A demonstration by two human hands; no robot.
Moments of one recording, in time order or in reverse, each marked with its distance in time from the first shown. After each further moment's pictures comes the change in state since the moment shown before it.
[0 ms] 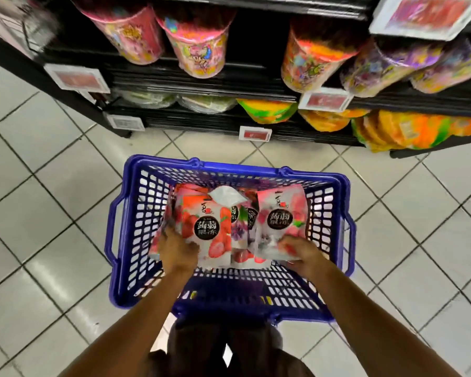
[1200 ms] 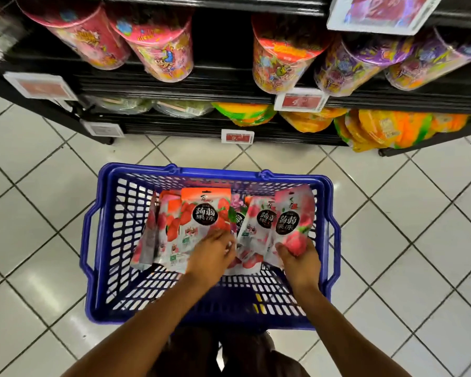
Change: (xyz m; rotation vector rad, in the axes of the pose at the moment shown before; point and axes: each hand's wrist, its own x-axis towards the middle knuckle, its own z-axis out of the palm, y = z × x) left_hand -0.026 0.044 0.053 0.335 -0.191 0.847; right_hand -0.014 0.023 -0.016 -0.385 0.433 -0.586
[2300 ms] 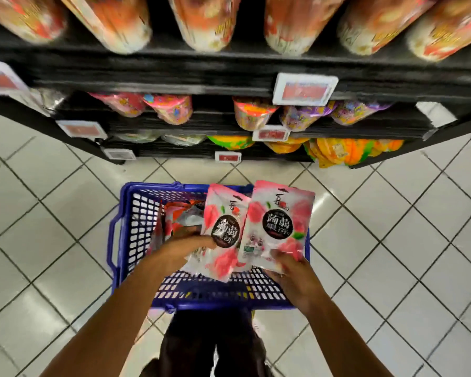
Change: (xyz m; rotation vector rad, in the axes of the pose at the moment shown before) left_hand -0.026 0.049 -0.141 -1.016 -0.280 -0.696; right_hand -0.073 -0.064 -0.083 0.754 -0.482 0.375
